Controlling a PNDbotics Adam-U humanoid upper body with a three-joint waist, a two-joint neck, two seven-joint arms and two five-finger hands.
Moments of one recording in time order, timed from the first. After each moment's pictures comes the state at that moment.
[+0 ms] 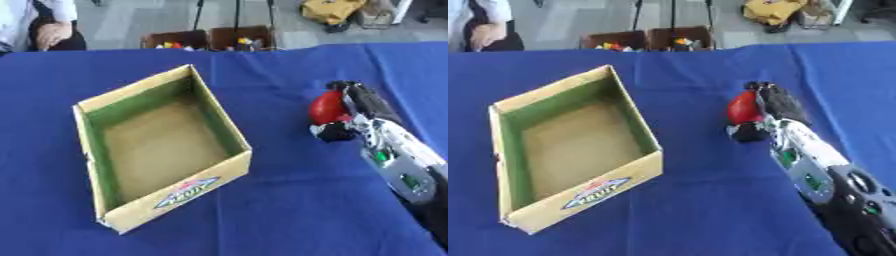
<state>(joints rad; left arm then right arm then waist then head) -0.54 0.44 0.09 -1.99 -0.10 -0.30 0.49 -0.63 -0.59 0.29 -1.47 0.70 0.56 0.07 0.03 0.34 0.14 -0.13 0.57</state>
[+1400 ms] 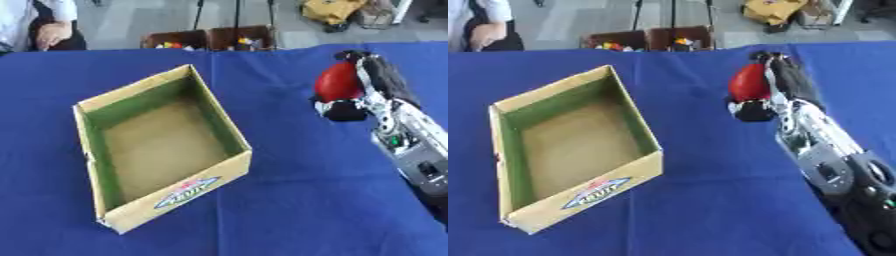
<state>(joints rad) -0.54 0.44 0.09 -1.99 -0.10 -0.30 0.49 -0.68 -0.65 0.26 -1.69 0.60 0.59 0.00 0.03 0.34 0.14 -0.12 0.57</state>
